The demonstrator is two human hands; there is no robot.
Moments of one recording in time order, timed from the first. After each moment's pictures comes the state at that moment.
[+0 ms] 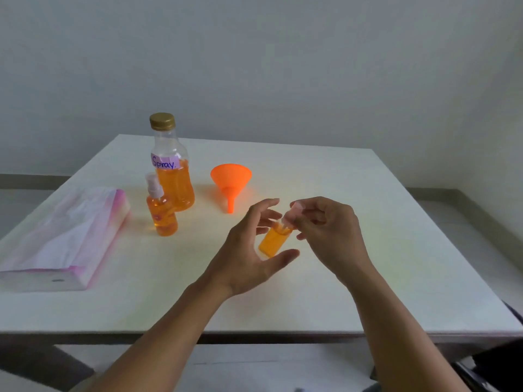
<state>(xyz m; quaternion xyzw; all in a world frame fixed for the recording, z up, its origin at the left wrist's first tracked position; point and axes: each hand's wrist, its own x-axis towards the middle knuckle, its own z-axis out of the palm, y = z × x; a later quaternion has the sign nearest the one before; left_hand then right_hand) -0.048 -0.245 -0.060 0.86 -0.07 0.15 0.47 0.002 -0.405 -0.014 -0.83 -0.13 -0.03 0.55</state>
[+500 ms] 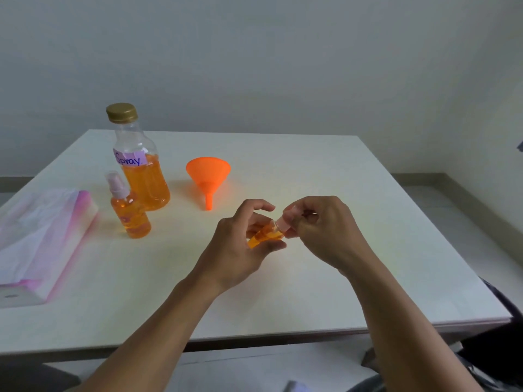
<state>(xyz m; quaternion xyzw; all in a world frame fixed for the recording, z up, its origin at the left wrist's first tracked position) -0.025 -0.260 -0.064 0.86 -0.05 0.15 0.49 0.021 -0.431 -0.014 -0.87 -0.14 0.02 0.47</state>
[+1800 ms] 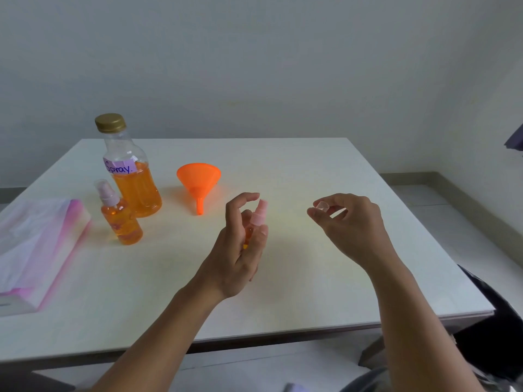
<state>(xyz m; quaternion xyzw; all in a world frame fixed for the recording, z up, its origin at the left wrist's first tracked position) -0.031 -0.280 -0.064 0.81 -0.13 0.16 0.55 0.039 -0.487 -0.022 -0.90 -0.05 -0.07 0.43</state>
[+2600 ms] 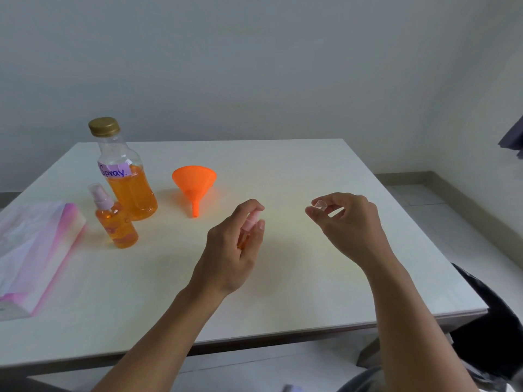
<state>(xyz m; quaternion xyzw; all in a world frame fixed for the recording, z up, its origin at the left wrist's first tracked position) -0.028 -0.286 -0.060 0.86 -0.07 0.27 0.43 0.041 -0.492 -0.021 -0.89 -0.04 -0.07 0.44</state>
